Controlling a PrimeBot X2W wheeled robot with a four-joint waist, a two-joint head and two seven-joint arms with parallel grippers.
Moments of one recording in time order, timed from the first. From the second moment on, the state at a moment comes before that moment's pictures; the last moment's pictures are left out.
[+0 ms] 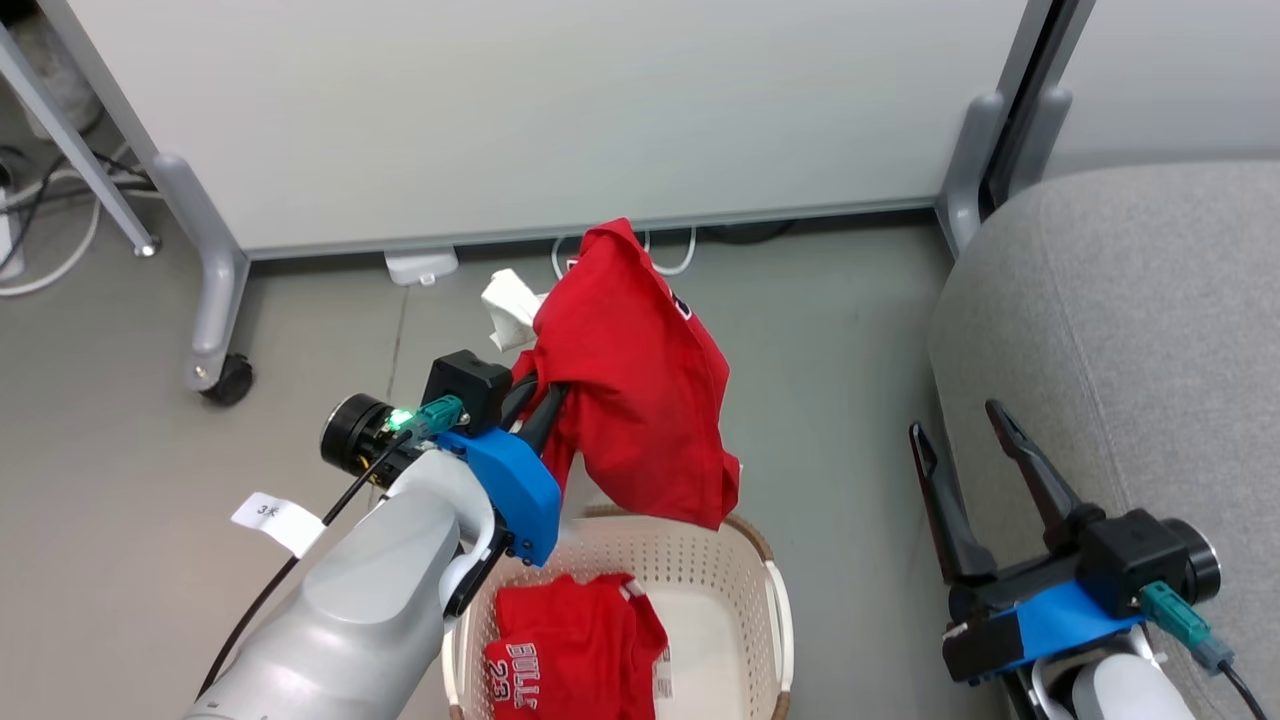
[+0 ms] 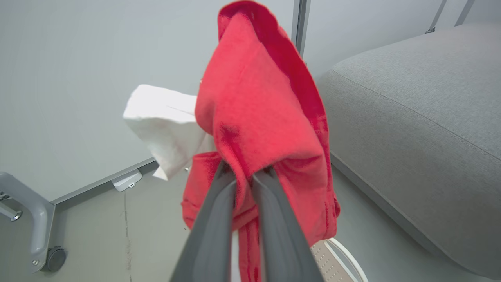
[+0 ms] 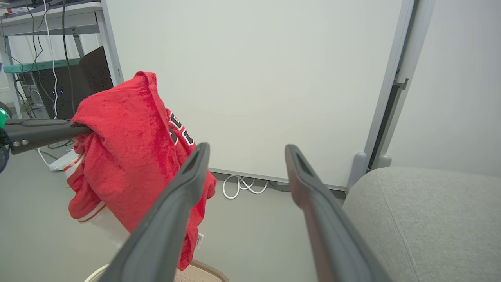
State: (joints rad) left arm -0.76 0.16 -0.98 0.97 -0.73 -0.13 -0.26; right arm -0.14 -0.12 0.11 0.18 0.10 0.13 -0.26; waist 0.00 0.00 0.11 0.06
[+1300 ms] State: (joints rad) left arm -0.76 0.22 -0.96 0.62 -0.64 -0.07 -0.22; right arm -0.08 -0.12 0.13 0.18 0.12 0.13 -0.26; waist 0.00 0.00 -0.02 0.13
